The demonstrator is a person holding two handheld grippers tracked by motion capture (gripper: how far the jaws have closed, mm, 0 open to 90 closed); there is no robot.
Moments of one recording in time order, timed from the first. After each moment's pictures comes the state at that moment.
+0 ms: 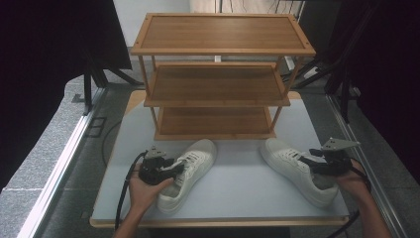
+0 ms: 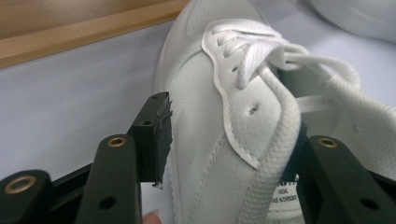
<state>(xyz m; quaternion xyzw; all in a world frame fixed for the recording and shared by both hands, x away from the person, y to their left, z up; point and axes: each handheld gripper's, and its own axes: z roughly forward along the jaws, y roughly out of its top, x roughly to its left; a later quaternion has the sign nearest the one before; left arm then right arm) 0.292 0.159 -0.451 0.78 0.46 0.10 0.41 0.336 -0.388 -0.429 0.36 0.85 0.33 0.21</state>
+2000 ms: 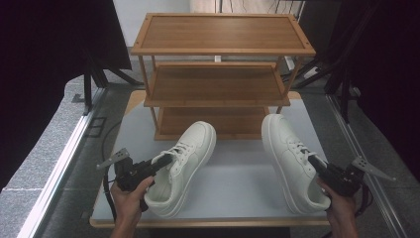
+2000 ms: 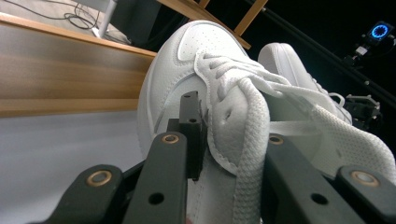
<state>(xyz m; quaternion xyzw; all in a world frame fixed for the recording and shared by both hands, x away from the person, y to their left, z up) 0.246 0.197 -0.407 0.61 0.46 0.03 0.65 0.257 -0.367 -0.408 0.44 0.60 0.65 0.14</state>
